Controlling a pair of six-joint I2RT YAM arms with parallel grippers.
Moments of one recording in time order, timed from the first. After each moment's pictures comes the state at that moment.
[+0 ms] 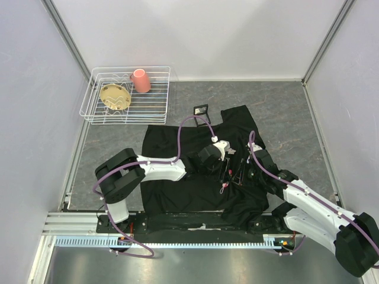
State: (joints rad) left arm -1.07 1.79 0.98 0.08 0.09 -0.65; right arm 0.55 0.90 0.39 -0.34 -0.13 0.66
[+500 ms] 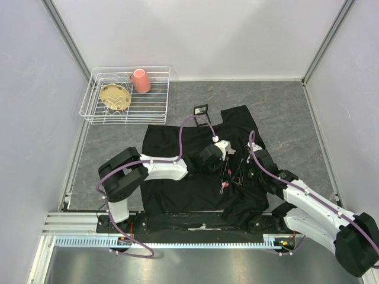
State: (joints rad) left arm -1.07 1.82 1.00 0.08 0.09 -0.65; right arm 0.55 0.90 0.39 -0.33 -0.14 0.66
